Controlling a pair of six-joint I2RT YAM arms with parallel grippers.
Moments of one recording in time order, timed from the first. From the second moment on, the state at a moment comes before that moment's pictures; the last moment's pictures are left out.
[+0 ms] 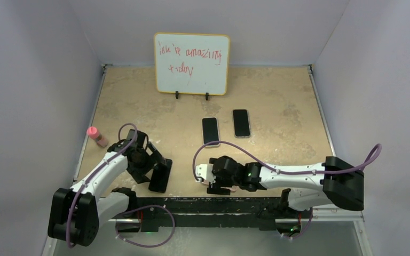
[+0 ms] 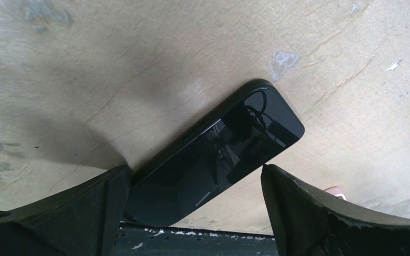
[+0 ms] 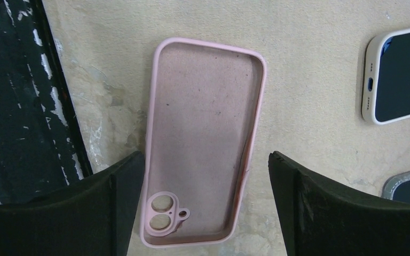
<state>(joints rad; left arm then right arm) -0.21 1.07 0.50 -0.75 0.11 -0.98 1.23 1.29 0.60 -0.24 0.08 -0.35</state>
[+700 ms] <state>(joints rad) -0.33 1.00 0.49 -0.78 0.14 -1.06 1.23 1.29 0.59 -0.23 0.20 -0.43</state>
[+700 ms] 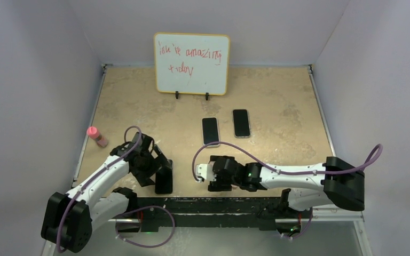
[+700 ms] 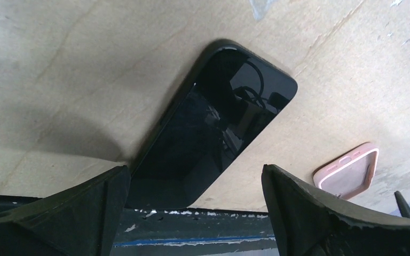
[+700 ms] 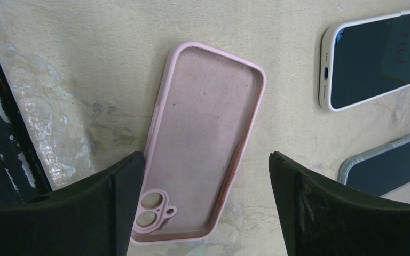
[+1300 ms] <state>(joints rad) -0.42 0.95 0.45 -0.78 0.18 -1.17 1.17 1.24 0.60 -0.33 0.27 -0.45</state>
